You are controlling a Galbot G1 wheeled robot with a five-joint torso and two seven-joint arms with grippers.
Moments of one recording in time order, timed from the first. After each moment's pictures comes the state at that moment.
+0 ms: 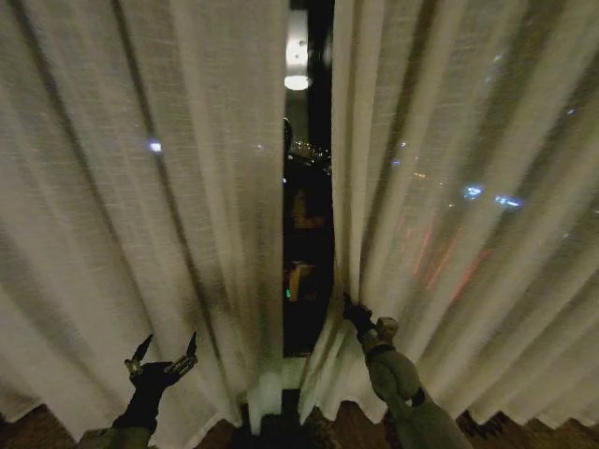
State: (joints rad) left arm 1.86 -1.48 -0.78 -2.41 -0.22 0.05 0.03; right arm -1.15 1.23 0.34 1.95 0.53 -0.31 0.29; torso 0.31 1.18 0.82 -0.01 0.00
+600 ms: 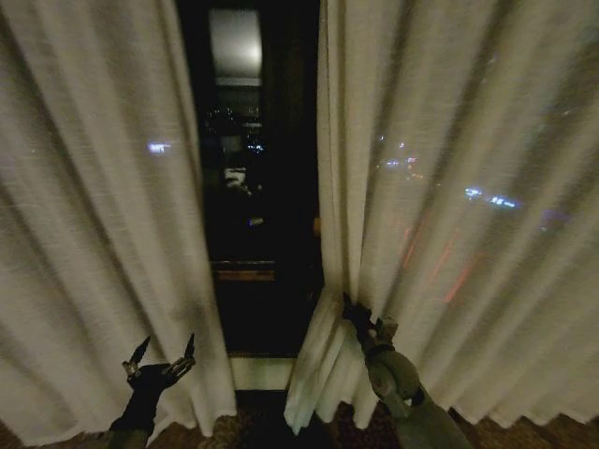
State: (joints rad) left arm 1.87 -1.46 -0.80 -2.40 -0.24 0.03 0.04; right arm -1.16 1.23 0.33 1.97 0.53 -0.32 0.30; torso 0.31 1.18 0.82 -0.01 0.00
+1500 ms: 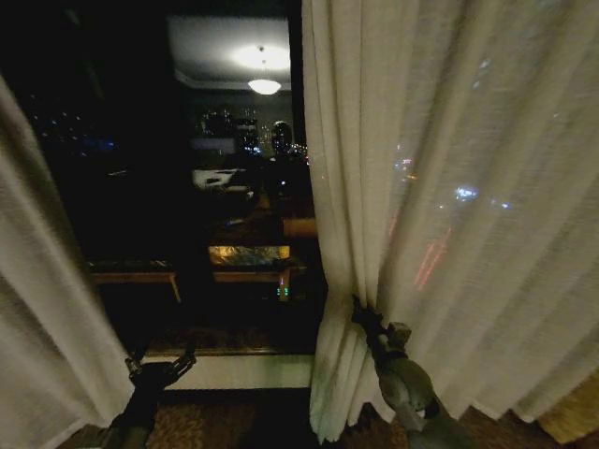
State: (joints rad) left arm 1.87 -1.44 -0.79 -2.39 -0.26 0.02 0.04; right arm -1.22 1.21 0.39 2.02 0.53 -0.32 0.31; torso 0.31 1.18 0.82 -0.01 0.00
